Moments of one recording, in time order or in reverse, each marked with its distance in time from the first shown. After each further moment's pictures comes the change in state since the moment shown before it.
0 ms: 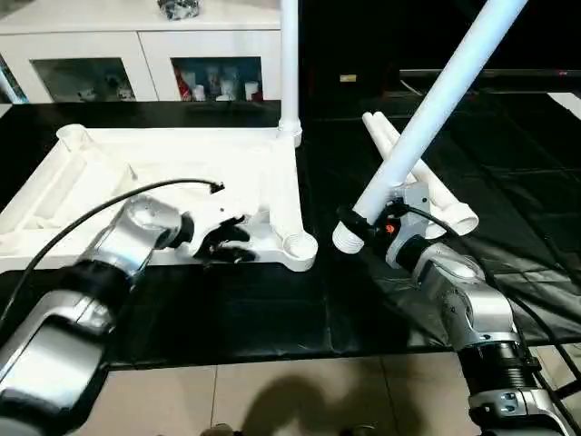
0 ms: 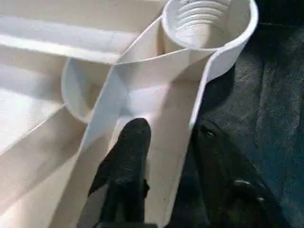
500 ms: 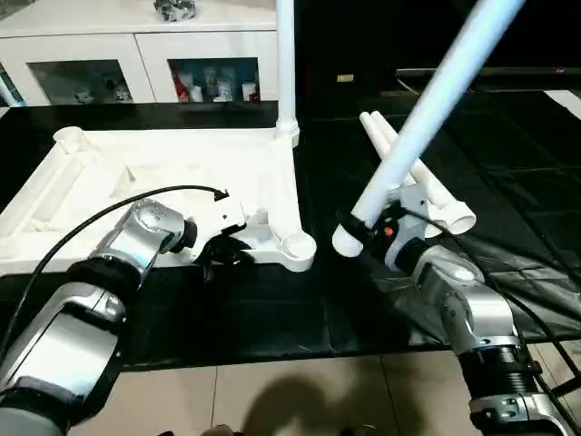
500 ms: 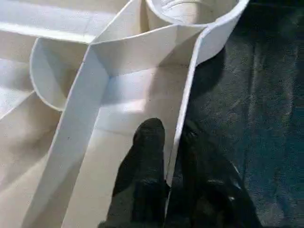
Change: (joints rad) left arm -0.037 -0.033 0.010 0.141 0.038 -0.070 -0.076; right arm 0.021 -0.008 0.033 -0.036 -0.033 0.018 -0.011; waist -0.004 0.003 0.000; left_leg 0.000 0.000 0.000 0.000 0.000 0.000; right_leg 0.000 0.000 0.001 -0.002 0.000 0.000
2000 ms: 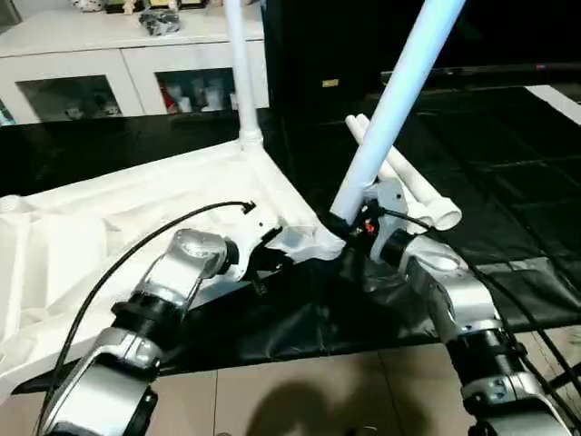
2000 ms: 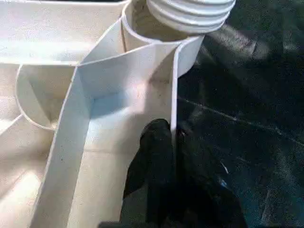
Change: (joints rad) left arm 0.222 -0.180 0.154 -0.402 -0.049 0.366 0.249; right arm -0.092 0.001 0.062 0.131 -0.041 -0.144 0.124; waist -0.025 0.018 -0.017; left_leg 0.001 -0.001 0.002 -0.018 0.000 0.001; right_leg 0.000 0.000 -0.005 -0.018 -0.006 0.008
